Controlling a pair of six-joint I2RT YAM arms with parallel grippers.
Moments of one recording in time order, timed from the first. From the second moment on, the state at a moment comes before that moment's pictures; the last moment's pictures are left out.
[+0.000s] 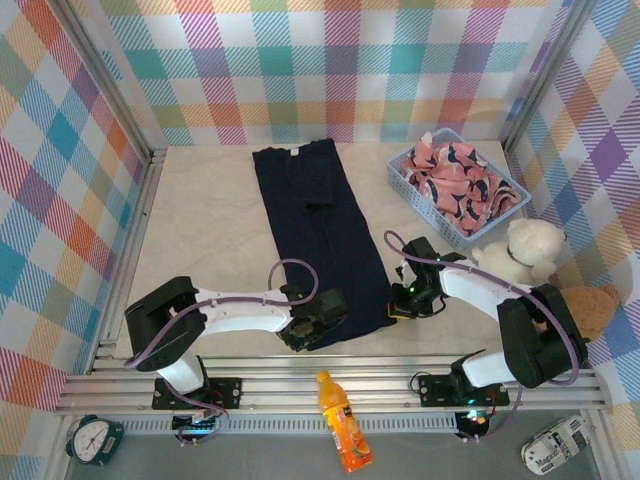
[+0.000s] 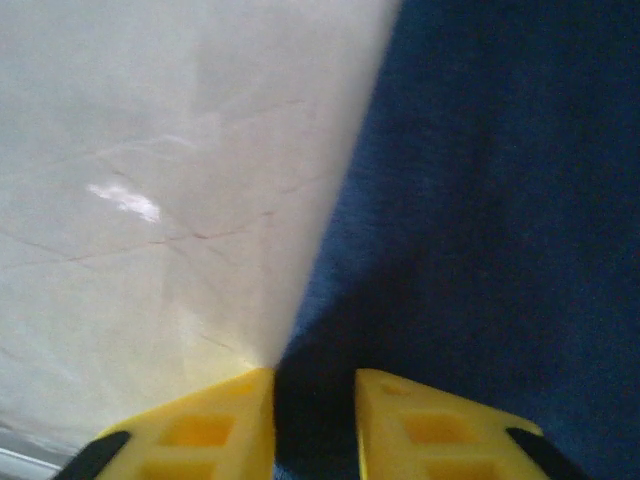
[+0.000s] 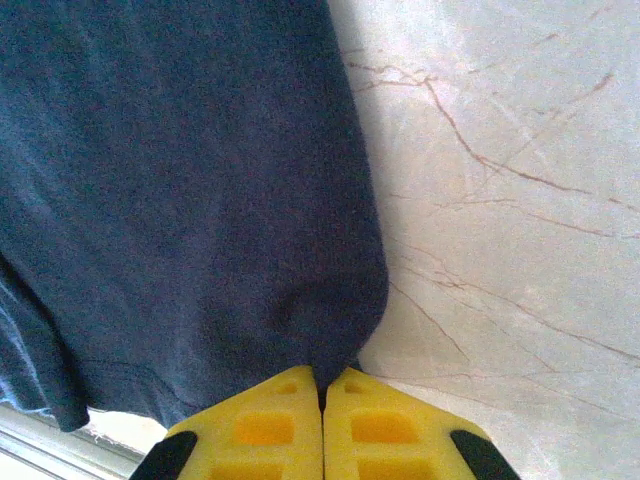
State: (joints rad) left arm -1.14 1.65 0.93 -0.72 -0.11 -1.70; right arm 0.41 1.40 0.67 -0.71 -0.37 0.46
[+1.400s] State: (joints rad) left arm -0.44 1.53 1.20 -0.68 -0.12 -1.34; right arm 0.38 1.95 1.68 -0.74 -0.45 0.60
